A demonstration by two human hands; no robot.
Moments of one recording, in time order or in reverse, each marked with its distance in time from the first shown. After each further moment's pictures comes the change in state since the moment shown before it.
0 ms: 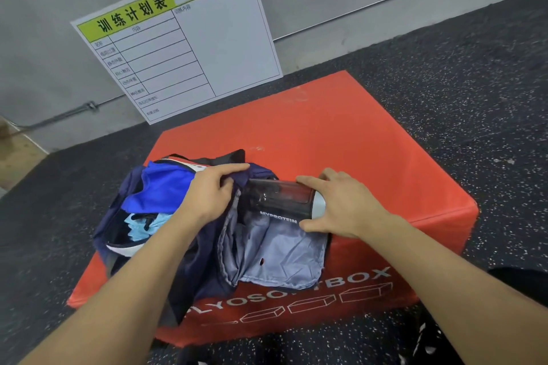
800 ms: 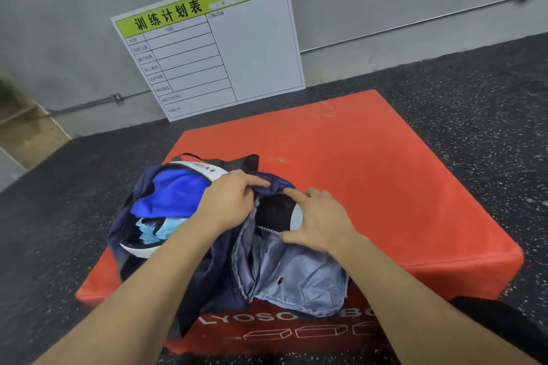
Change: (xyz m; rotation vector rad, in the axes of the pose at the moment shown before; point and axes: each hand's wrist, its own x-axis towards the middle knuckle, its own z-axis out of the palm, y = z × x) left_hand 0.005 0.001 -0.016 0.168 -0.052 -0.036; right_hand 0.071 -0.051 0.045 0.037 -0.007 -0.003
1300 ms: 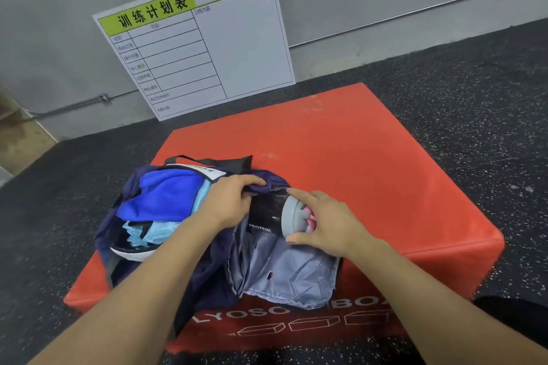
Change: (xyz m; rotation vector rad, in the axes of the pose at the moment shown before) left_hand 0.009 0.000 0.028 -0.048 -0.066 0.014; right_hand -0.032 0.040 -0.003 0.181 -0.015 -0.092
